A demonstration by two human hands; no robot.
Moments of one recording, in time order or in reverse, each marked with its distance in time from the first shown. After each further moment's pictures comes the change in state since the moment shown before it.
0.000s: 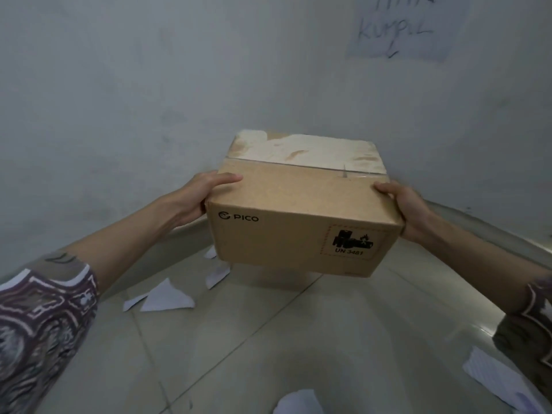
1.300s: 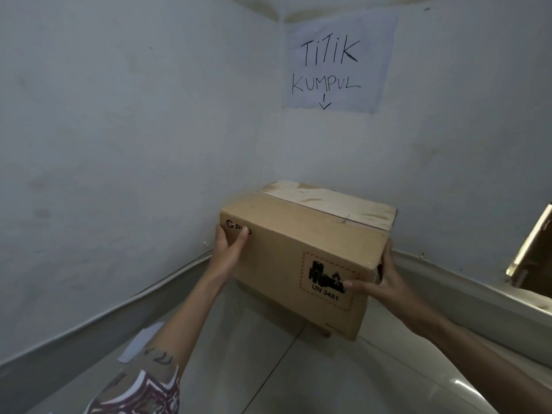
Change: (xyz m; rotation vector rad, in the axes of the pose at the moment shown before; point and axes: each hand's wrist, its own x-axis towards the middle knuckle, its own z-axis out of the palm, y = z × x) left_hand 0.186 -0.046 0.134 0.003 0.108 0.237; right_hand 0.057 0.032 -0.089 -0.372 -0.085 -0.419
